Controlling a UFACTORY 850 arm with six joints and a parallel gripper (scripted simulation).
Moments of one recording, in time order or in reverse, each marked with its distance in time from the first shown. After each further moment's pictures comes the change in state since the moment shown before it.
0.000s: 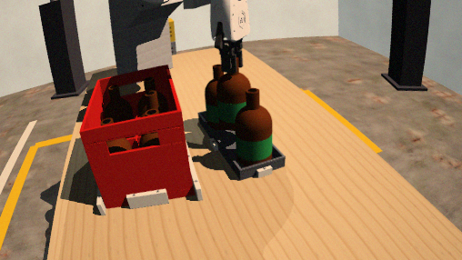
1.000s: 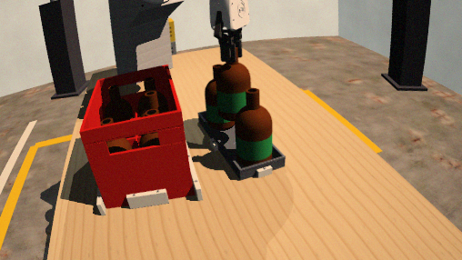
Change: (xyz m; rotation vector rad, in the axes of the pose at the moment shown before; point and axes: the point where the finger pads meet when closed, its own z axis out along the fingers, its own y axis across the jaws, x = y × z) arm 0.000 0.000 -0.023 0.001 0.000 0.000
